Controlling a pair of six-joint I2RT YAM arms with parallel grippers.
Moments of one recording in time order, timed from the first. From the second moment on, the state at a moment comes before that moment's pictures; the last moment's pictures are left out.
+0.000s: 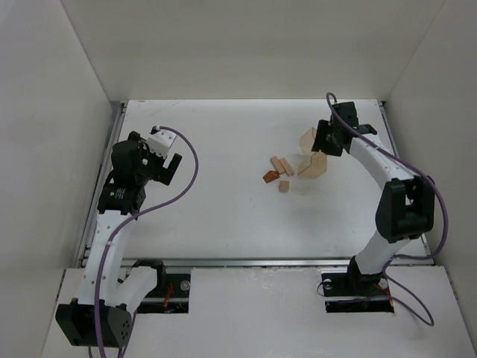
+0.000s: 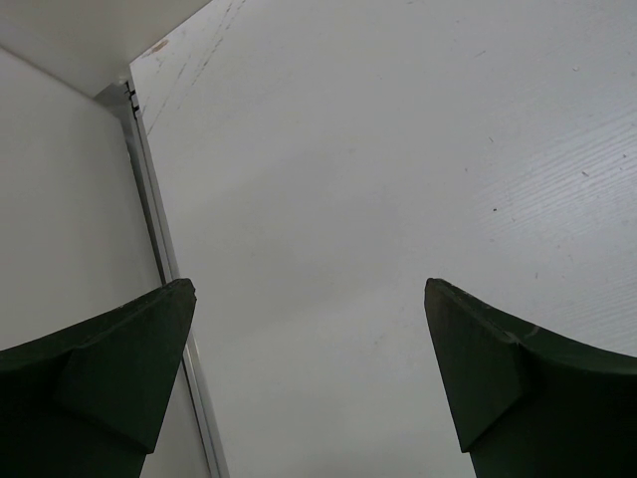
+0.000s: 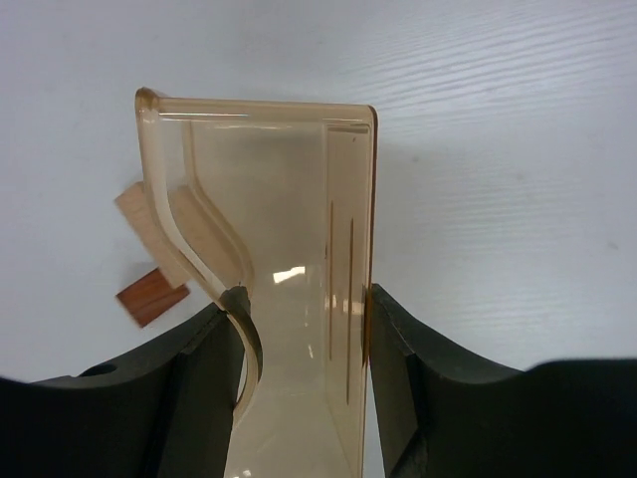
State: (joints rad) left arm -0.07 0.91 0.92 -0.46 0.09 0.48; right arm 0.17 1.69 1.39 -0.59 0.12 0.36
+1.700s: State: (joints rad) left arm -0.07 0.92 0.92 -0.46 0.09 0.48; right arm 0.35 1.68 1.39 -0.69 0.28 0.36
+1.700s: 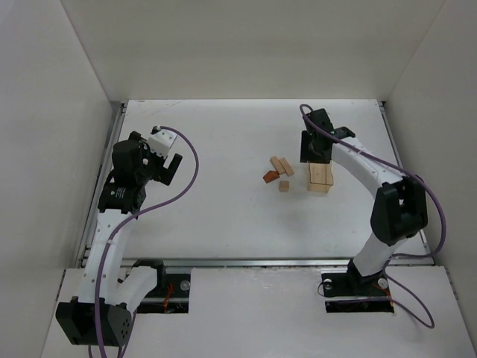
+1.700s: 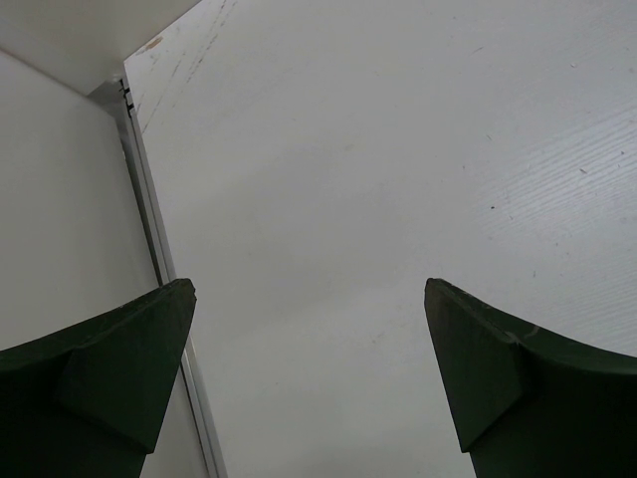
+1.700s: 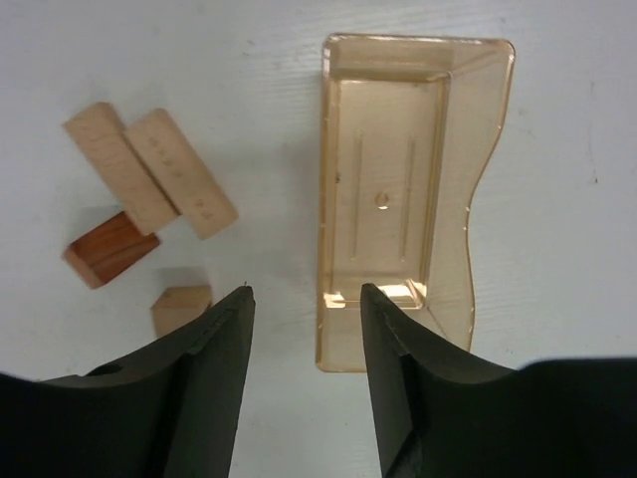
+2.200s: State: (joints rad) left arm -0.07 0.92 0.92 -0.46 0.09 0.48; right arm 0.36 1.81 1.34 -0.74 0.31 0.38
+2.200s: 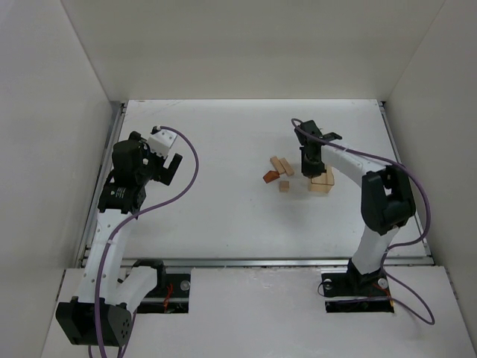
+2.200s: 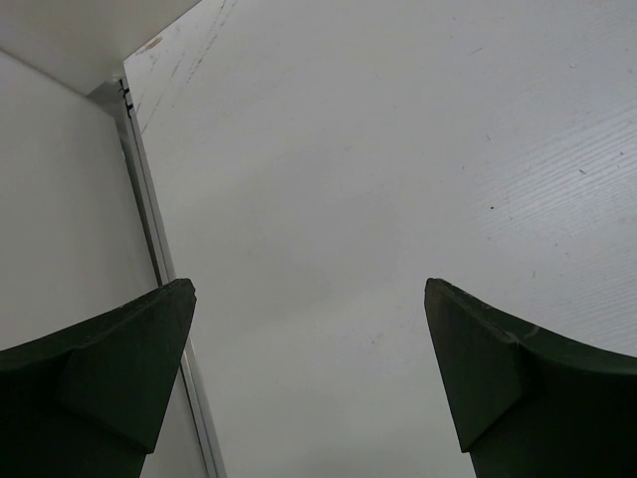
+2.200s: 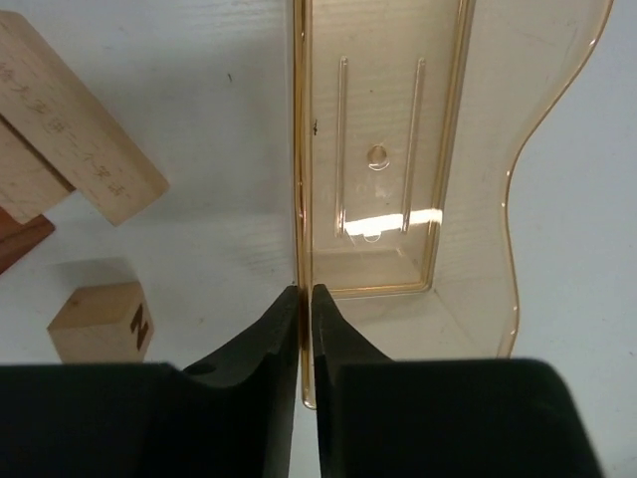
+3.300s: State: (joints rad) left arm -0.07 1.10 1.04 -0.51 0.14 0.48; right arm 0.39 1.60 1.42 -0.63 0.31 0.34
